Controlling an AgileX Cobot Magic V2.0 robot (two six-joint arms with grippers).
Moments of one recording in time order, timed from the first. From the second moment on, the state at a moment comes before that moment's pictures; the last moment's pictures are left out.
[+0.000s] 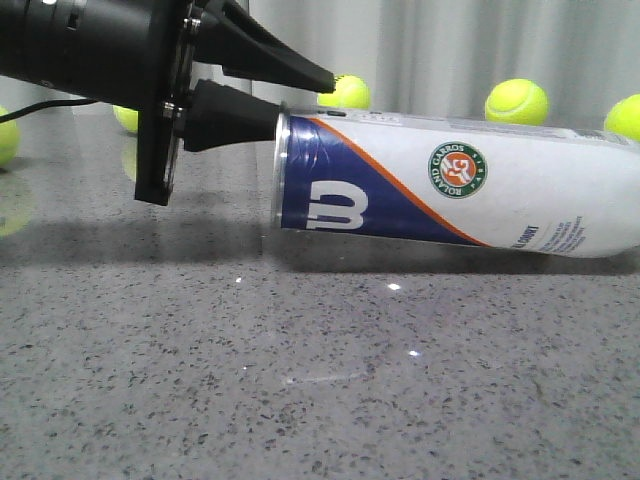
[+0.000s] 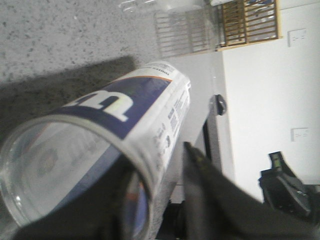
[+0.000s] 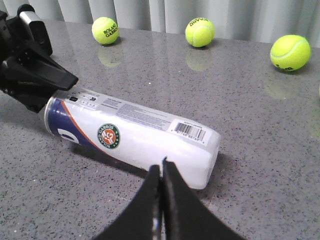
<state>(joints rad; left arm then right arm) -0.36 1.67 -0.95 -1.59 1.12 0.82 0.36 0.25 -0.43 0.25 0.50 -0.13</state>
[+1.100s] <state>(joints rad) -0.41 1.38 -1.38 -0.79 0.96 0.63 0.36 0.25 -0.43 0.25 0.50 -0.13</state>
